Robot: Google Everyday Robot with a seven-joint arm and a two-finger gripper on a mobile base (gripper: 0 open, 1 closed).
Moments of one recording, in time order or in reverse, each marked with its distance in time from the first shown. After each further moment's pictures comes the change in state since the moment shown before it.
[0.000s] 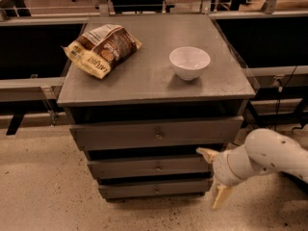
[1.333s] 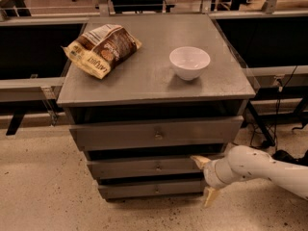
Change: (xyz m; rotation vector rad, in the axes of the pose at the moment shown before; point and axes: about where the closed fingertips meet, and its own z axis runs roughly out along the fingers) arm 0.065 -0.010 0.111 0.030 0.026 -0.062
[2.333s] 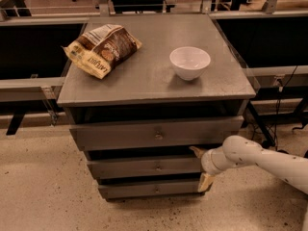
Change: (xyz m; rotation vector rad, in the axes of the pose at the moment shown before) arm 0.039 -0.055 0.040 0.040 -0.003 0.007
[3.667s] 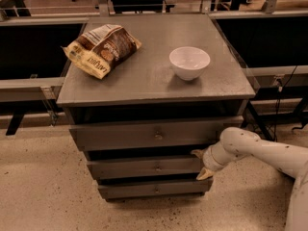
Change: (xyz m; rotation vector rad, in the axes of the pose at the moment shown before) arm 0.011 0.001 -0.005 -0.121 0.050 -0.018
